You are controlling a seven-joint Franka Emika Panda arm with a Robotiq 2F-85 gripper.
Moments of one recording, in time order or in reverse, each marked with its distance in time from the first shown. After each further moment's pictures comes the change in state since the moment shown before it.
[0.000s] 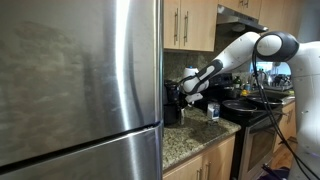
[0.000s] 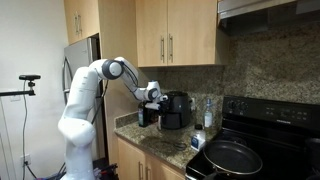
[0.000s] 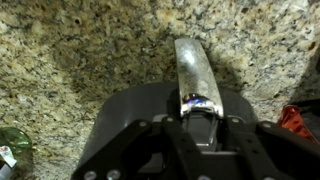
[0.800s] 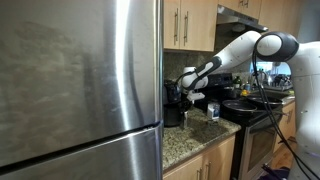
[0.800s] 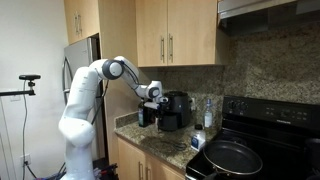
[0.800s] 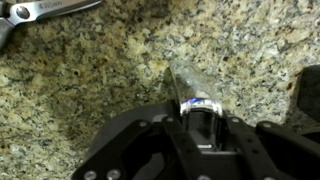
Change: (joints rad) arm -0.025 0.002 0.021 0.045 0.099 -0.244 -0.052
